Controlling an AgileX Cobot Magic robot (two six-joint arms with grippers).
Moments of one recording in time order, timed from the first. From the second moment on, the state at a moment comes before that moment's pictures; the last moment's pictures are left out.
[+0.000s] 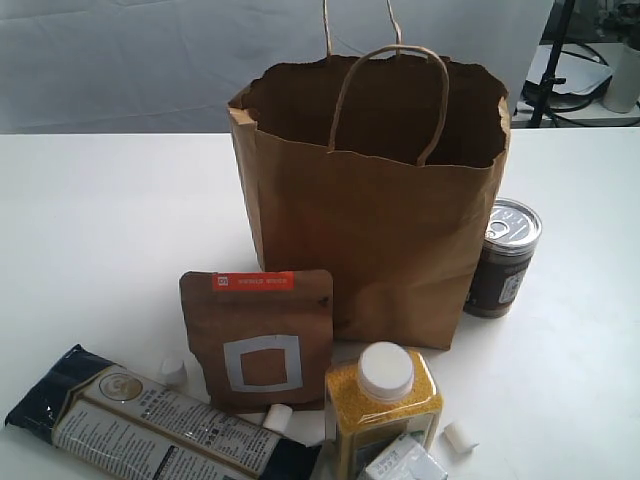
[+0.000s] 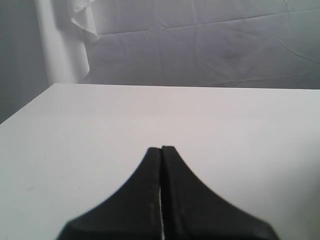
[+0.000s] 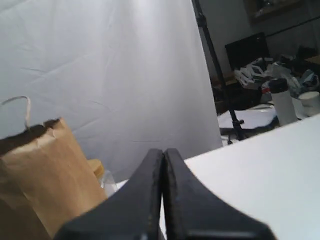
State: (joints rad) left arm 0.09 0.00 0.00 0.06 0.26 -0.04; right arm 0.24 0.00 -0.03 0.31 0.01 0.03
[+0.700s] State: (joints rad) left arm 0.09 0.00 0.00 0.06 0.26 -0.04; right arm 1.02 1.23 -1.29 0.35 0.96 -0.59
